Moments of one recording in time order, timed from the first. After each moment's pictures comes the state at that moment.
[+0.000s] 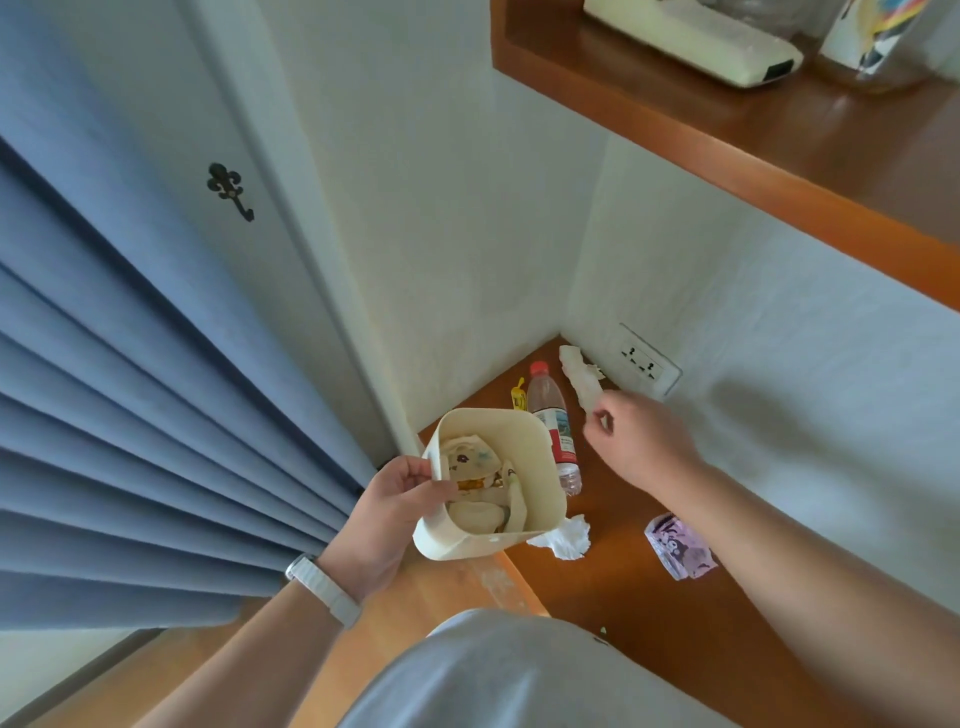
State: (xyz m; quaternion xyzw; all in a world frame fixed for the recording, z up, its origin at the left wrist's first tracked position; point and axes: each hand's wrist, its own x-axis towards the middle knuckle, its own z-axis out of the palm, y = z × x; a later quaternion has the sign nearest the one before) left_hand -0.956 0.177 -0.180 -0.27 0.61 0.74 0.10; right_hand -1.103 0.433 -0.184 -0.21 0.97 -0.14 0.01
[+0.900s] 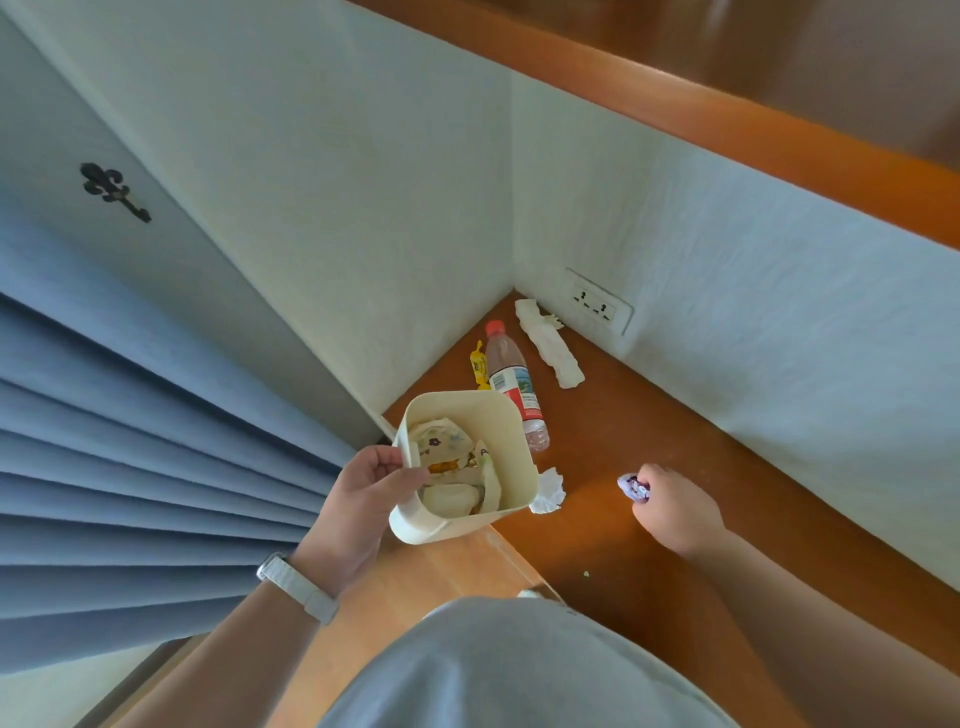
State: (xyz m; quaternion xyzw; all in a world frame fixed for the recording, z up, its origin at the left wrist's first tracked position) left_hand -0.961 0.197 -0.179 -0.30 0.66 0.68 0.14; right_hand -1.020 0.547 -0.324 0.03 0.97 -0.13 0.23
